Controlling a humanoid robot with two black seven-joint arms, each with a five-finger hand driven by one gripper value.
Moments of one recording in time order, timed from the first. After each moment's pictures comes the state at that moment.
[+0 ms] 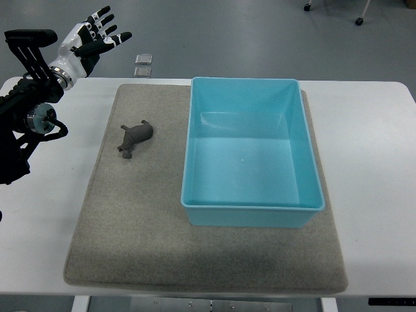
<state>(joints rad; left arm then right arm) -0.95 0.37 -0.64 -0.55 0.33 -0.18 -0.32 0.01 0.00 -0.01 0.12 -0.02 0.13 0.06</state>
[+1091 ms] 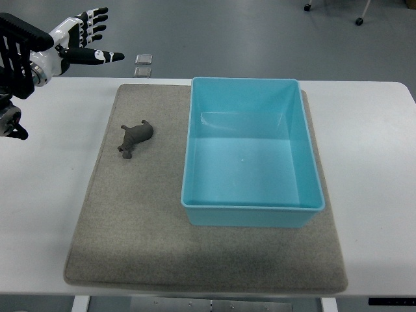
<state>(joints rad) -0.99 0.70 -0.33 -0.97 0.45 0.02 -0.31 0.01 0.00 -0.01 0.12 -0.02 0.13 0.06</state>
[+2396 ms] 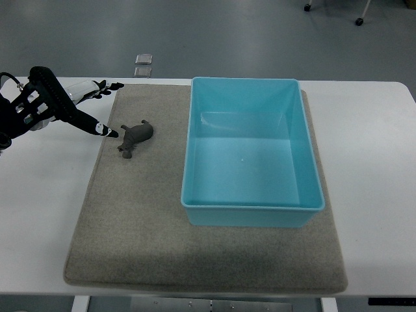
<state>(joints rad) -1.45 0.85 0.60 -1.39 0.44 0.30 -0.27 0.01 0.00 -0.01 0.12 -0.02 0.13 0.06</state>
